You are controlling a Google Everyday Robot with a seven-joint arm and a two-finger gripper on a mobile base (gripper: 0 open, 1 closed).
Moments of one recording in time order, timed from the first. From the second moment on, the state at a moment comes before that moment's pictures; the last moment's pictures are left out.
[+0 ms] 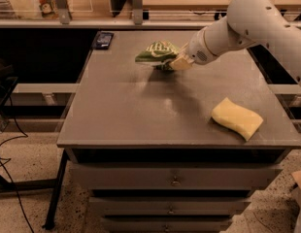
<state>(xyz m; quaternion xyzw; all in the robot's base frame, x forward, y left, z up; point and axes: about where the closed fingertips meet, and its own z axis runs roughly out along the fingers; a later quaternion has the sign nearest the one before) 0.704 -0.090 0.852 -0.53 0.75 0.13 0.37</state>
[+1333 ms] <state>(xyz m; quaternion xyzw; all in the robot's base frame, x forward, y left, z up) 0.793 -0.023 0.829 -0.56 0.69 0.15 0.42</state>
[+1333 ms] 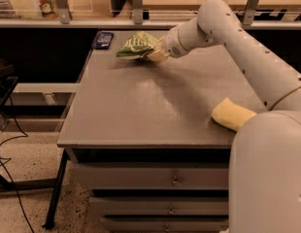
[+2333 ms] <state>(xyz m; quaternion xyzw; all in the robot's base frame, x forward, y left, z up) 0.824 0.026 0.828 -0.59 0.65 0.17 0.44</state>
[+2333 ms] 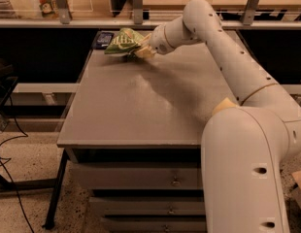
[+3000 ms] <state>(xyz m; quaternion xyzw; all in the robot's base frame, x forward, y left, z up) 0.827 0.043 0.837 -0.60 0.64 0.17 0.44</state>
